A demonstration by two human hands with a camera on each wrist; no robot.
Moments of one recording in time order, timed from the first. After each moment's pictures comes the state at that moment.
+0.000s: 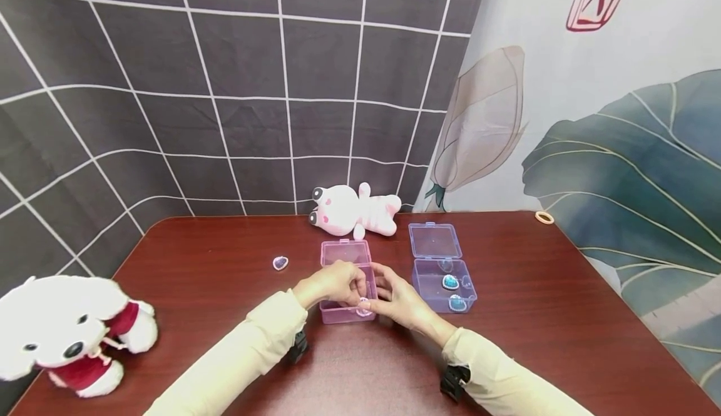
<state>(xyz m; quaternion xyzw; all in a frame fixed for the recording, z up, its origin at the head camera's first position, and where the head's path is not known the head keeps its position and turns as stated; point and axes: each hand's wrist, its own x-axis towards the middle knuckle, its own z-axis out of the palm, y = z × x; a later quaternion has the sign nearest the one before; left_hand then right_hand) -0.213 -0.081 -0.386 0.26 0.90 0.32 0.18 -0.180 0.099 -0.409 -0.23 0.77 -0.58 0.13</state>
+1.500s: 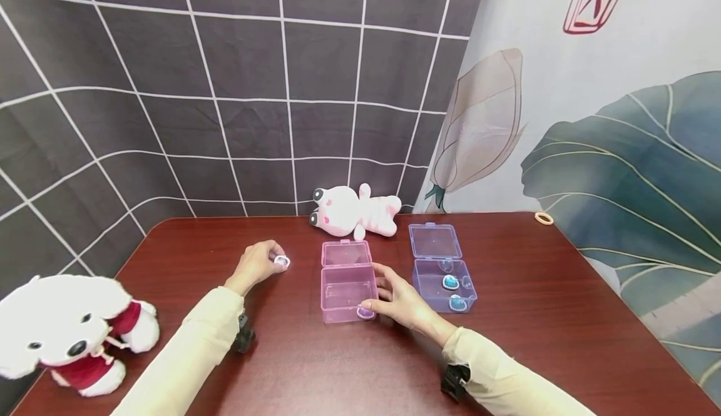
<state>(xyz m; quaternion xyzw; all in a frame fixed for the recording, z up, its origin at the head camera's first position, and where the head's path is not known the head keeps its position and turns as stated) -0.228 -0.212 -0.404 0.02 0.95 0.32 -0.02 -0.179 0.099 -0.408 -0.23 0.75 -0.60 0.15</state>
